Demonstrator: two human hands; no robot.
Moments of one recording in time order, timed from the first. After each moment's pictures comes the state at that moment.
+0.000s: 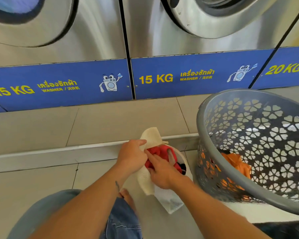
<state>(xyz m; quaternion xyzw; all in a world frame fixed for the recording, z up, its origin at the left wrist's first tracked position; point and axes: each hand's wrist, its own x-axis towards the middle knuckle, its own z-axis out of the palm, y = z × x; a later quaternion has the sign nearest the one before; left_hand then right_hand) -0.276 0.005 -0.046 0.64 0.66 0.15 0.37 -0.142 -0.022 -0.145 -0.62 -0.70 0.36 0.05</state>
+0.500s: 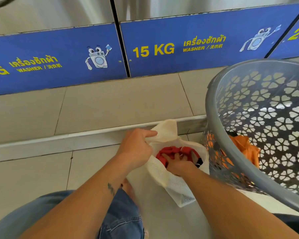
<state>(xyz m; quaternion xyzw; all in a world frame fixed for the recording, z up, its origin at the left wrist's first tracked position) -0.256 0.021 -0.061 0.67 0.63 0.08 0.39 -0.099 0.002 -0.221 -0.67 -0.56 0.42 -0.26</state>
